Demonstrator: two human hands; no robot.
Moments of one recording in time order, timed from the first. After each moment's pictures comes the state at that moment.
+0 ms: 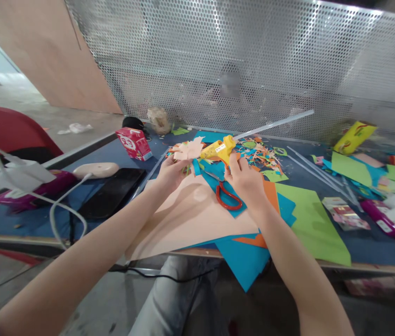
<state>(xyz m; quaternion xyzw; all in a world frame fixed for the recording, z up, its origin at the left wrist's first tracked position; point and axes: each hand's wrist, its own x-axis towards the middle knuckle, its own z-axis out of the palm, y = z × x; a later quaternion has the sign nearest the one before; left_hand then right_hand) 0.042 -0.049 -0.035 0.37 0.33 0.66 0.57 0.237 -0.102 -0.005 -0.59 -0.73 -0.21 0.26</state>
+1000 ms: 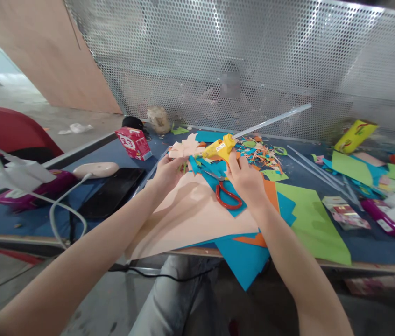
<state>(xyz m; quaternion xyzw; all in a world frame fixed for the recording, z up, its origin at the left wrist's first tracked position) 0.040 -0.048 -0.032 0.35 0.31 0.68 0.56 0.239 -0.103 -0.006 -0.59 -0.74 -0.23 0.24</state>
